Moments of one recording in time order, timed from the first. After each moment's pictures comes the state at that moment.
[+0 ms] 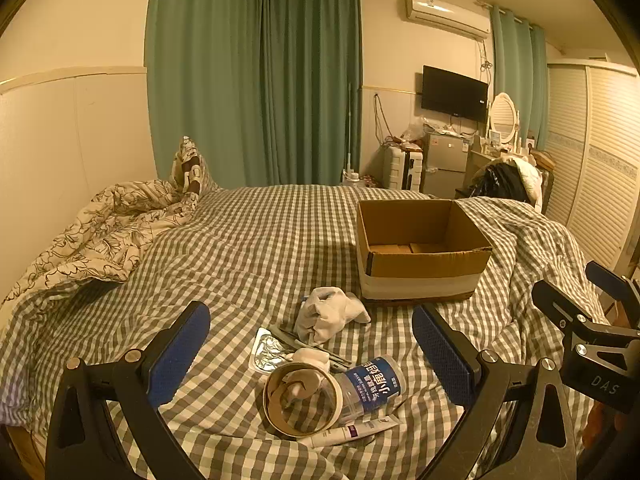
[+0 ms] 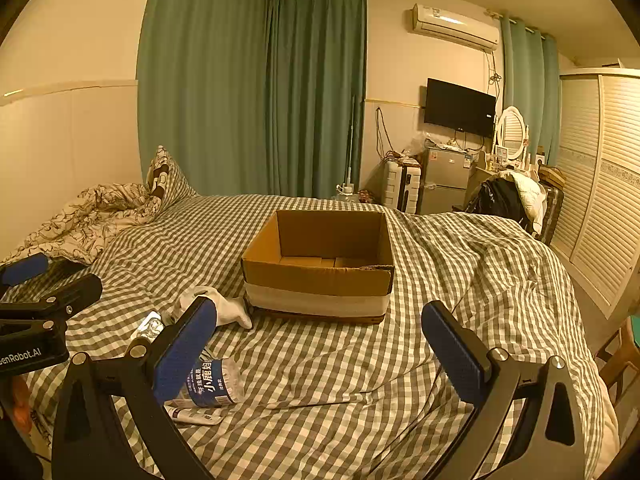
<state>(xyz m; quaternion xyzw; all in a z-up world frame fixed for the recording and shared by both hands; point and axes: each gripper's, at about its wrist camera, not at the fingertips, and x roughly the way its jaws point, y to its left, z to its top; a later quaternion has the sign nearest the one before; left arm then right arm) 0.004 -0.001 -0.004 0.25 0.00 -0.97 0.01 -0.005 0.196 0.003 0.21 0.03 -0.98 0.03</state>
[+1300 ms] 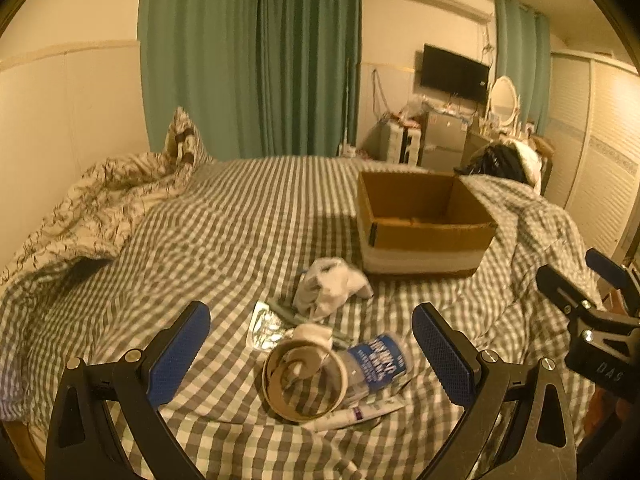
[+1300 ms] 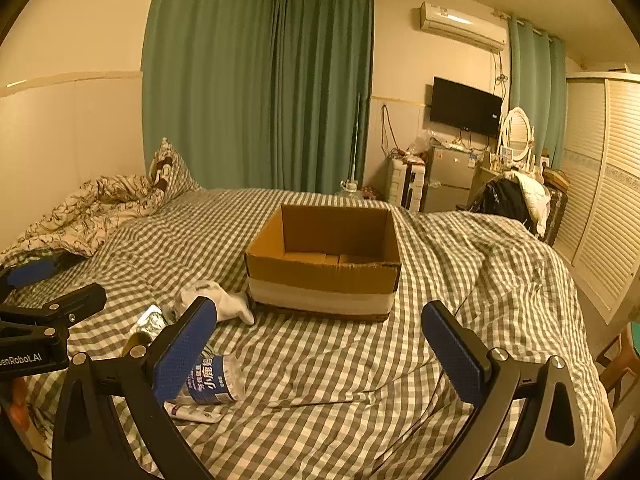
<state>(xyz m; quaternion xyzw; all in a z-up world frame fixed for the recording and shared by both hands) -0.011 -0.014 -0.028 0.31 0.01 -0.95 0.00 -0.014 0.191 -0.011 0.23 0.04 -0.97 0.04</state>
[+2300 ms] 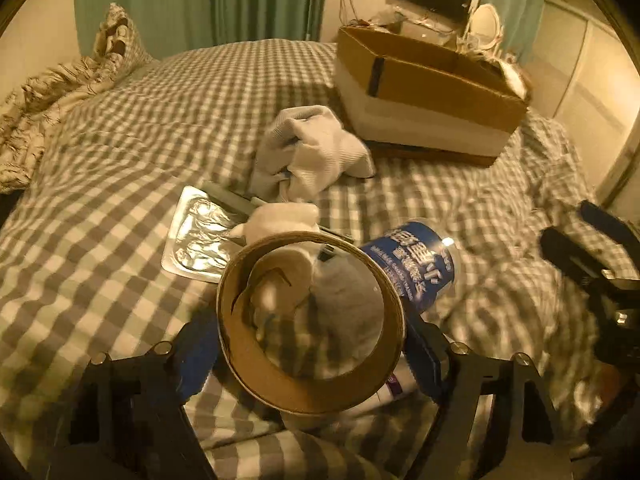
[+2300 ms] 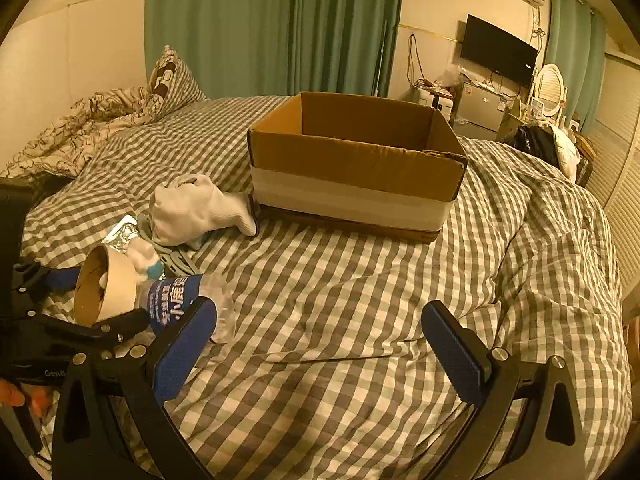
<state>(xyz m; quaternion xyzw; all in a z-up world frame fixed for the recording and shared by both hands) -0.075 -0.020 -0.153 0.45 0.01 -0.89 -0.08 -0.070 0.169 -0.103 0.35 0.07 -0.93 0.06</state>
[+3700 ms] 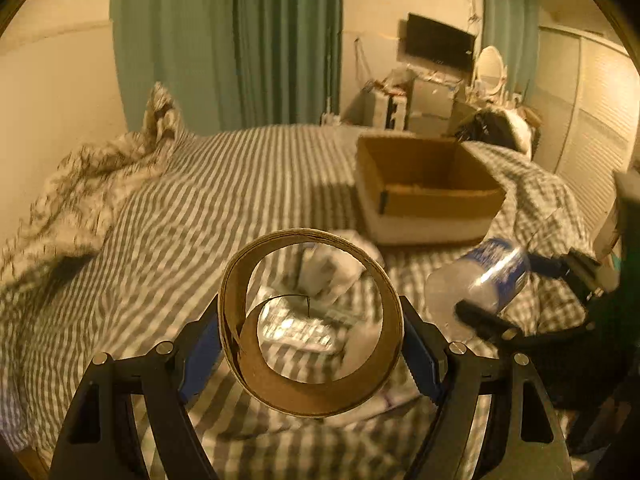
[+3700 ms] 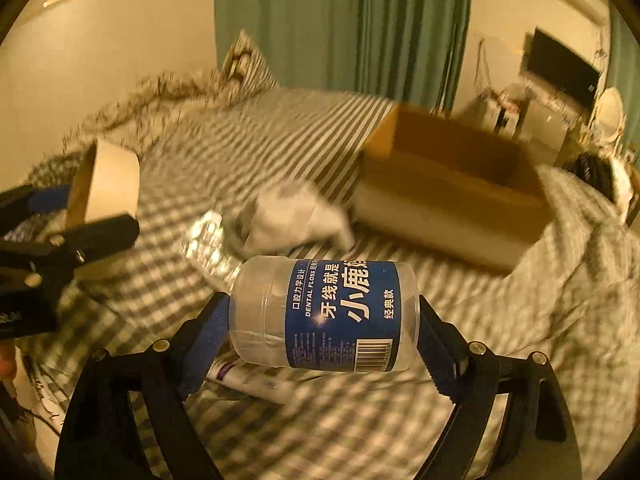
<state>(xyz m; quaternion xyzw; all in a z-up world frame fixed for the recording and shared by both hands) -0.039 -0.031 -0.037 0.35 -0.02 -0.94 -0.04 -0.067 0.127 -0.057 0.35 0.10 -0.92 0.17</state>
